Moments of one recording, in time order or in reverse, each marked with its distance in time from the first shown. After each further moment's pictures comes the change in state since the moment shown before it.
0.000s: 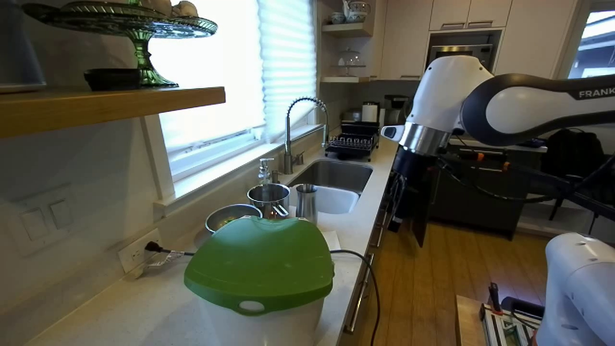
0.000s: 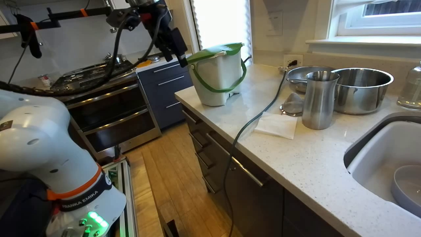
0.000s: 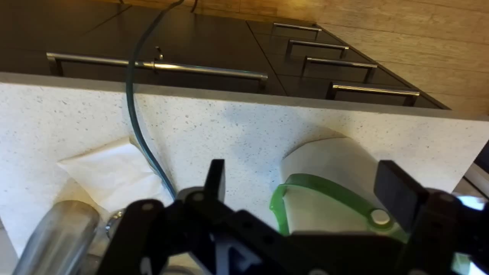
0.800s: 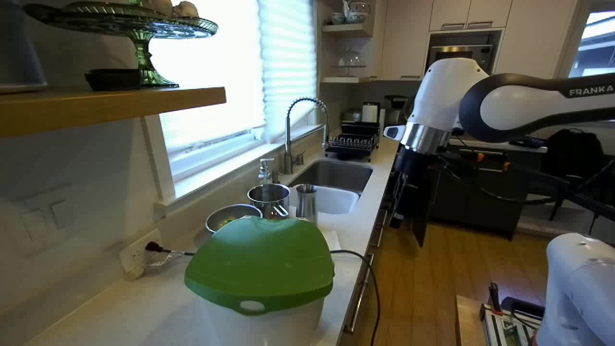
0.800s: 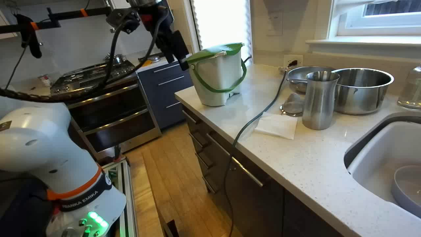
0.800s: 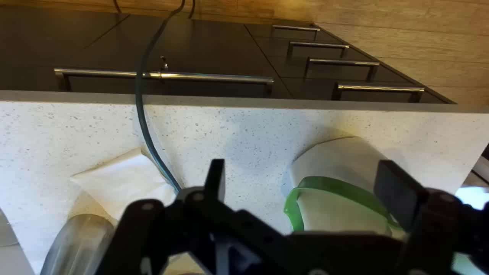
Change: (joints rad) arm -0.021 0.000 -0.047 -0.002 -0.001 -0.015 0.002
